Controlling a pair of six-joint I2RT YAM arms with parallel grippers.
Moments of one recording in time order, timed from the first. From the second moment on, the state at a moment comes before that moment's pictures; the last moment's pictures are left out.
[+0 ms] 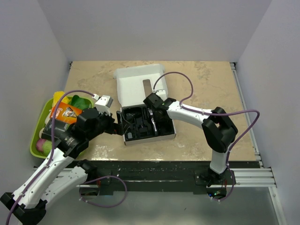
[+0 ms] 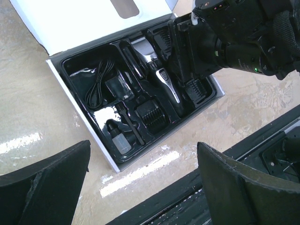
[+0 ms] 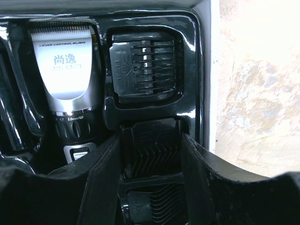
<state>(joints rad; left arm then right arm) -0.59 0.69 0.80 -0.59 0.03 -0.41 0.81 1.86 1.33 -0.66 0.51 0.61</state>
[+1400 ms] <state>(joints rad) -0.59 0.57 0.82 -0.66 0.05 -0.43 0.87 1.71 1.30 -0.64 0.21 -0.66</state>
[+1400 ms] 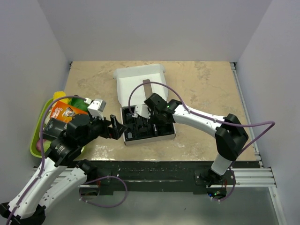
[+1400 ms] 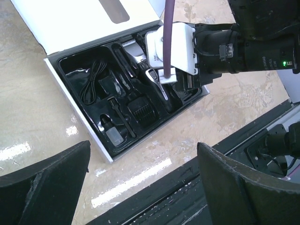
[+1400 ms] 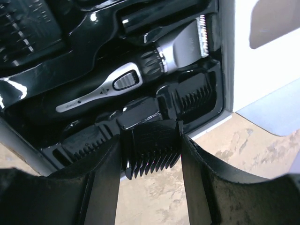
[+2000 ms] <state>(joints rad) -0.59 0.59 0.82 -0.68 0.04 -0.43 0.79 1.79 1.33 -0.72 0.06 -0.80</state>
